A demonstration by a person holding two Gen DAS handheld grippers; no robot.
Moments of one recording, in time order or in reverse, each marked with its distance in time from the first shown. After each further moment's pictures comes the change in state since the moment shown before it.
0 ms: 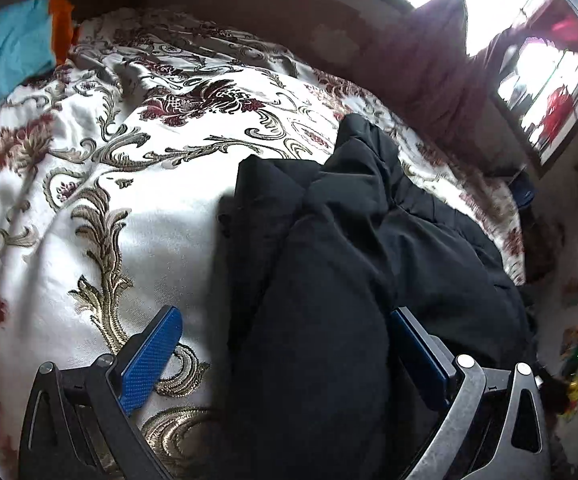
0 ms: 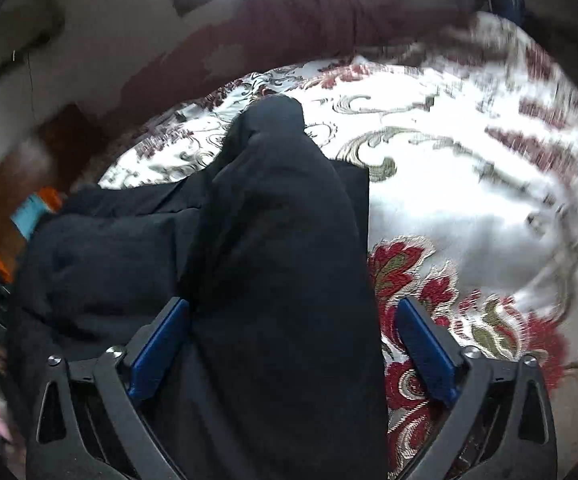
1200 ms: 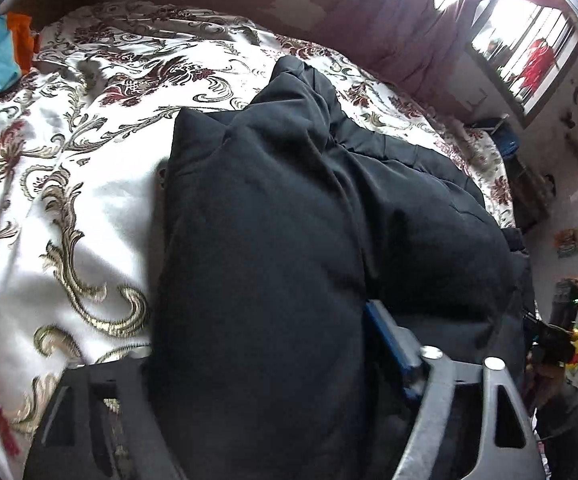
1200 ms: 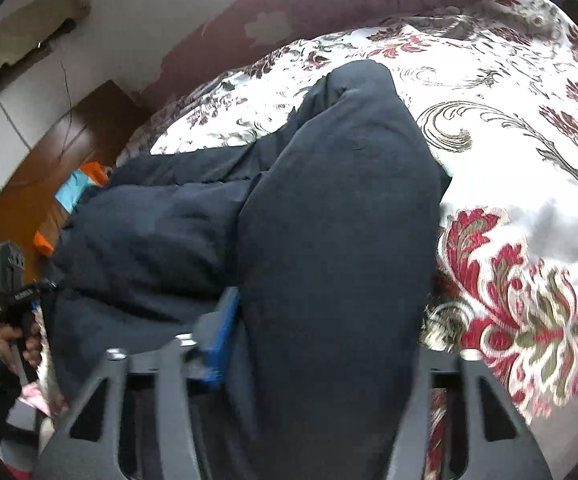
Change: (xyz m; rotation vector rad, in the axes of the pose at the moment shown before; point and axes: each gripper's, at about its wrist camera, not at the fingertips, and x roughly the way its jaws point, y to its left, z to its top) left arm -0.011 -0.041 -0.020 0.123 0.143 -0.001; right arm -0.013 0.040 -0.007 -0.034 0.138 0.140
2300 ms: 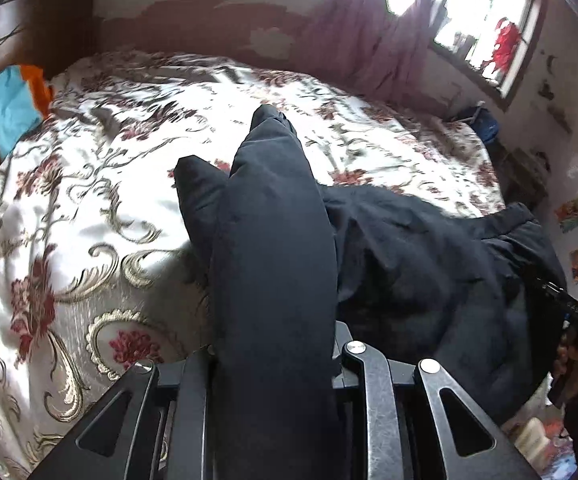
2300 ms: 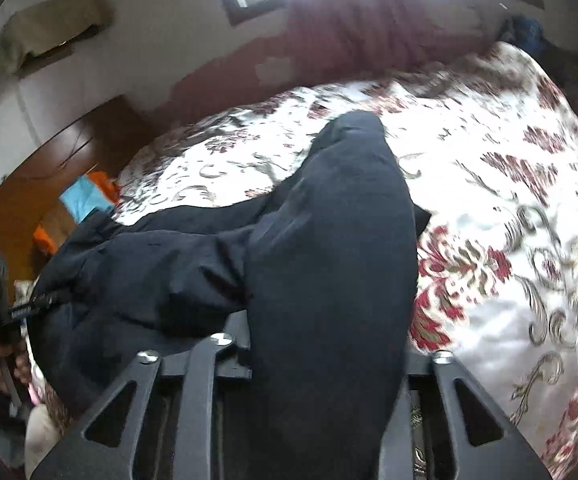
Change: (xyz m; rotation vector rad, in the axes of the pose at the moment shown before) left arm -0.084 -0.049 -0.078 0.100 -0.120 0.068; right arm -0.116 0.049 -0.031 -0.058 -0.139 -0.115
